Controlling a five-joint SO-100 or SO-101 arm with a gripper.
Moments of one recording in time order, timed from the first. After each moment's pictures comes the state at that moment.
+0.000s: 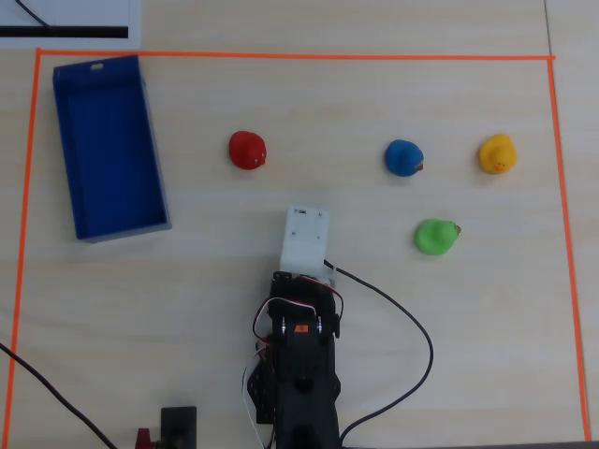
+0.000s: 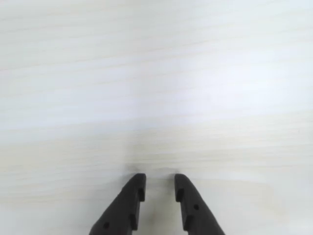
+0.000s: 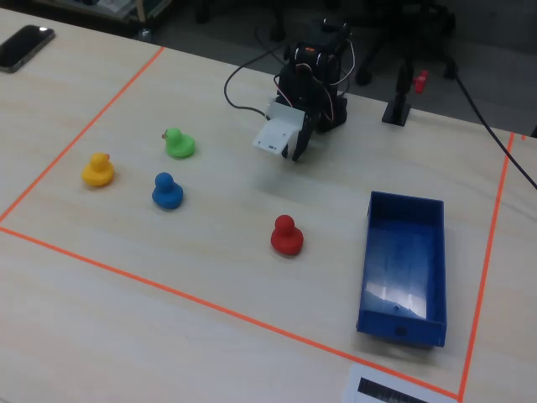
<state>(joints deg) 4.0 190.1 178.3 74.7 -78.8</state>
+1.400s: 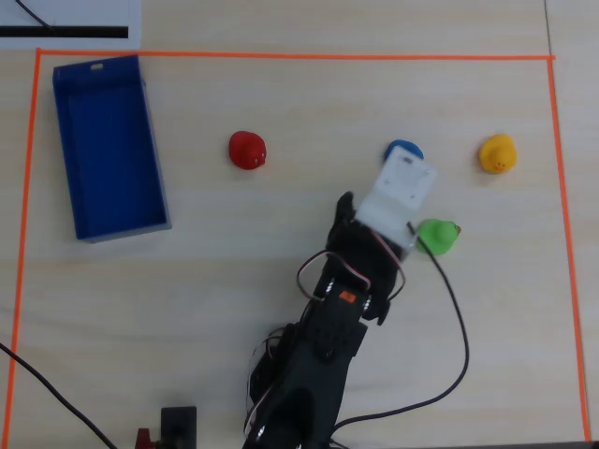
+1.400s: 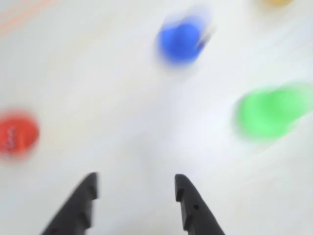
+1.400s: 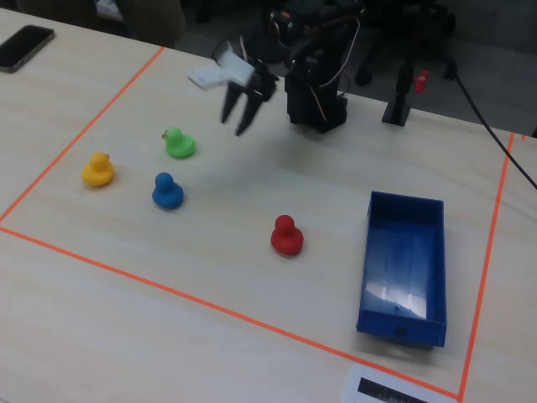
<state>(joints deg) 33.1 148.7 136.7 49.8 -80.9</state>
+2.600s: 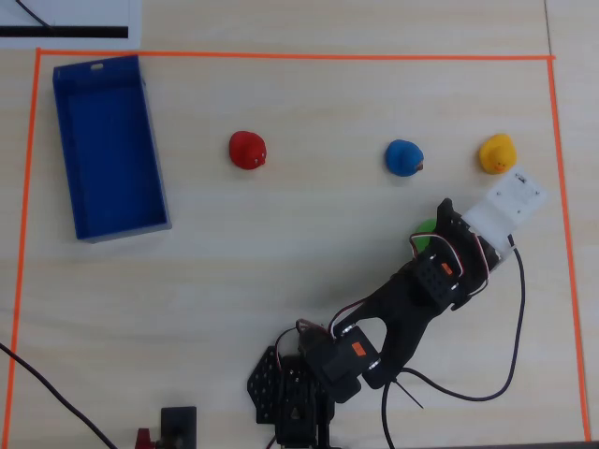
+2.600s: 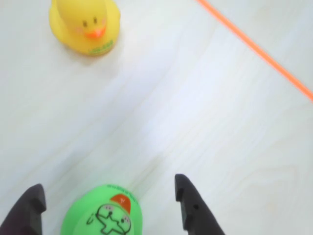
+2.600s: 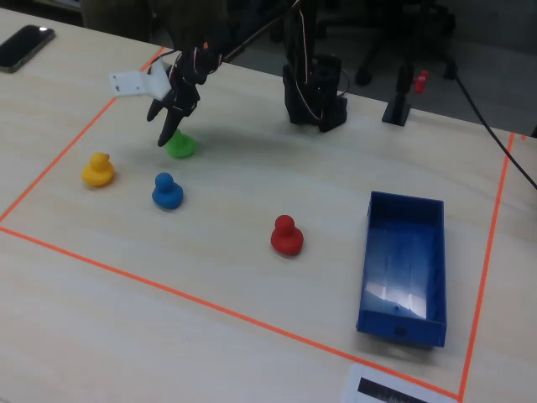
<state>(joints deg) 58.6 97.5 128.2 10.6 -98.1</state>
